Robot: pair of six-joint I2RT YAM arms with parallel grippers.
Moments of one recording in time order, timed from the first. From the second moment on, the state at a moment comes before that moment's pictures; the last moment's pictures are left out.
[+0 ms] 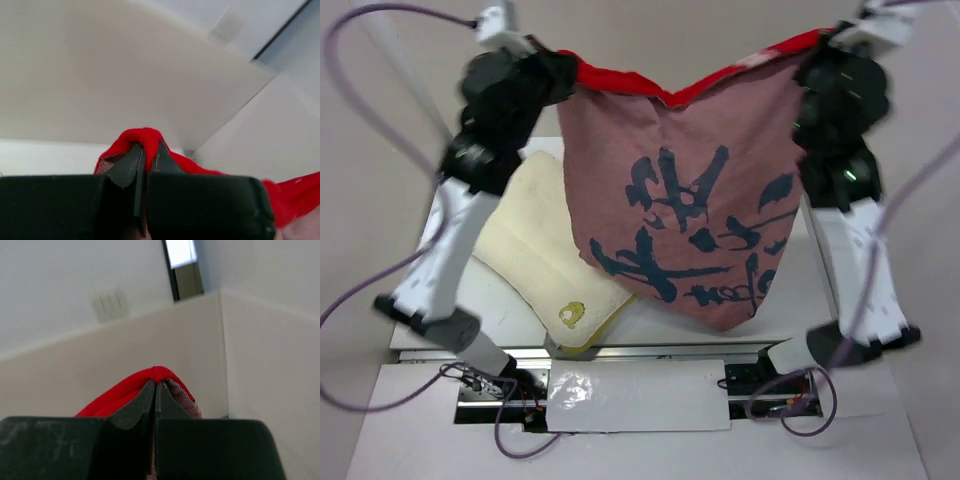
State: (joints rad) left arm -0.46 1.45 2.07 -0.40 -0.23 -0.47; right arm 0.33 1.33 2.07 -0.26 0.67 -0.04
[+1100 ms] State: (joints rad) left arm -0.60 1.39 1.34 0.03 -0.07 -0.40; right arm -0.13 1.08 1.32 0.13 0.42 0.32
